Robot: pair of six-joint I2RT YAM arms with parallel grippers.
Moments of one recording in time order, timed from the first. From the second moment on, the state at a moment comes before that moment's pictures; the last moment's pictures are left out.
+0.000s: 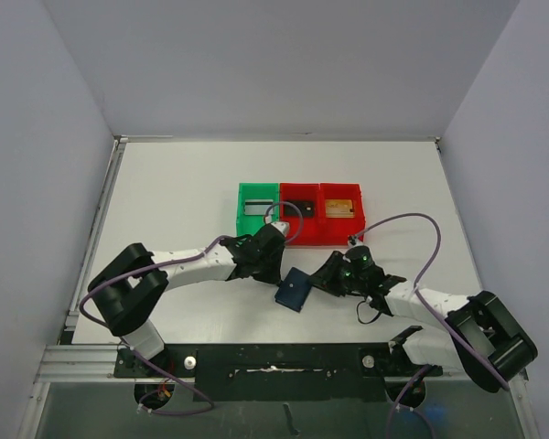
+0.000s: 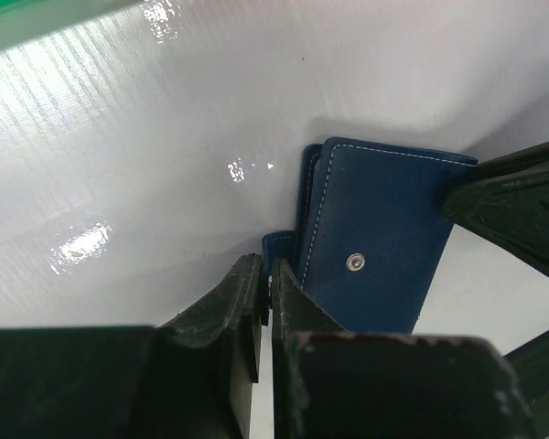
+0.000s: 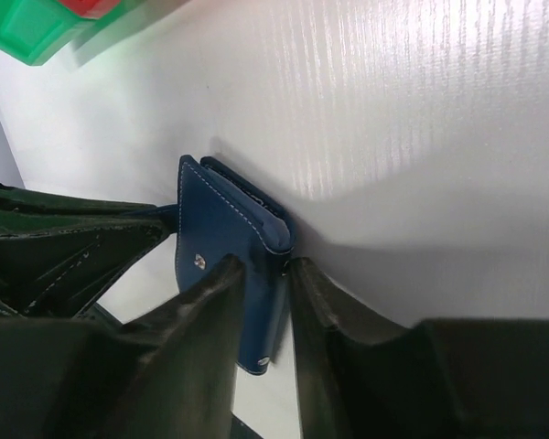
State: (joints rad) left arm -0.92 1.66 0.94 -0.27 -0.04 -0.63; right arm 0.56 1.22 0.28 0.21 -0.19 1.04
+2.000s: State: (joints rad) left arm -0.85 1.32 0.73 -0.29 -0.09 -0.76; right arm 0.55 1.28 0.46 0.08 -0.33 0.95
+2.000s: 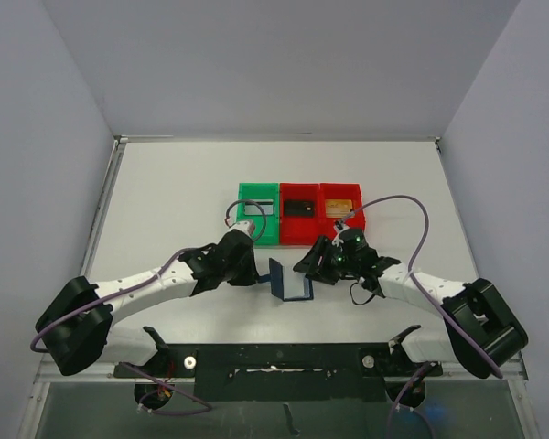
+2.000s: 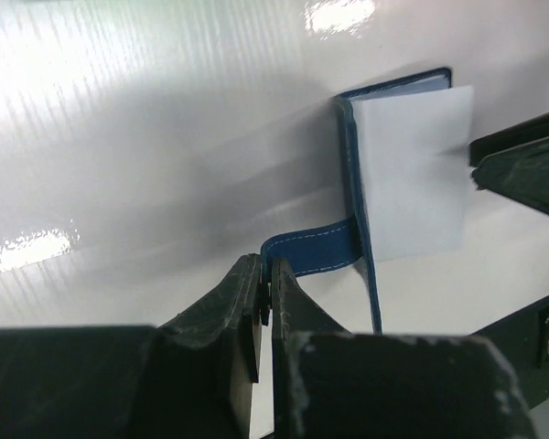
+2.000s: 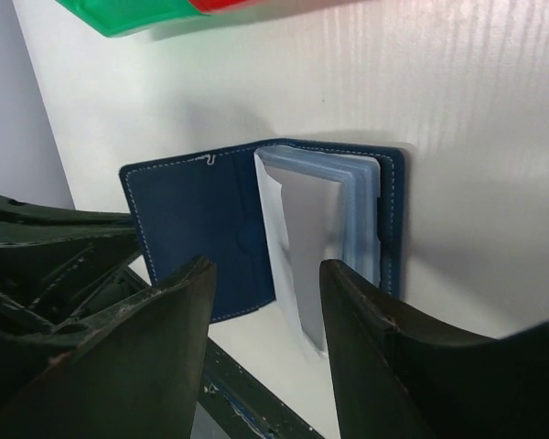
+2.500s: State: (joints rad) left arm -0.85 1.32 0.66 -0.28 -0.08 -0.80; right arm 0.57 1.24 0.53 -0.04 -0.29 0.91
